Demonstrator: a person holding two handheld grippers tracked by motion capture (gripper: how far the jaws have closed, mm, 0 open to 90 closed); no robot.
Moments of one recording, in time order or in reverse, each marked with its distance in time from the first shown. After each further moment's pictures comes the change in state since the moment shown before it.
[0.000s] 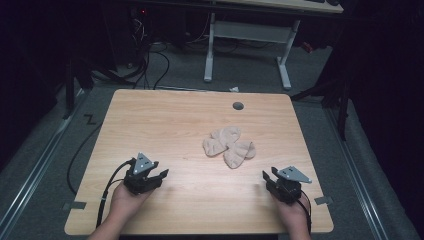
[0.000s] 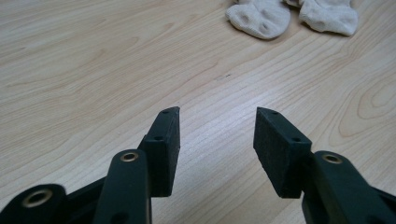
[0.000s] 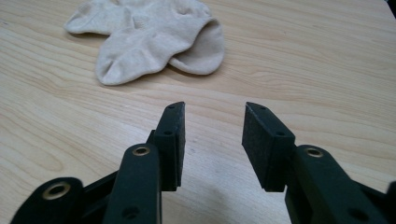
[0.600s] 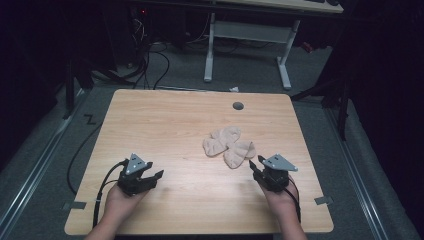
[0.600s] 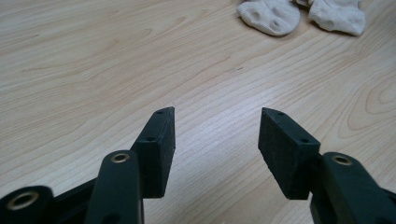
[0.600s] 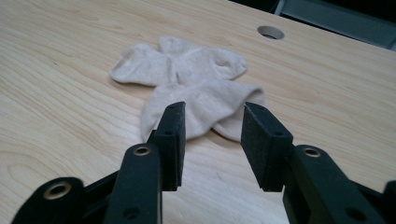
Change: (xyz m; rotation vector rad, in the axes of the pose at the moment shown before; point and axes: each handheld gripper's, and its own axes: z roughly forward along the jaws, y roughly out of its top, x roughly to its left) left arm 0.014 -0.010 -0.009 -0.007 0.001 -0.035; right arm 0.031 0.048 0.012 -0.049 0.055 -0.087
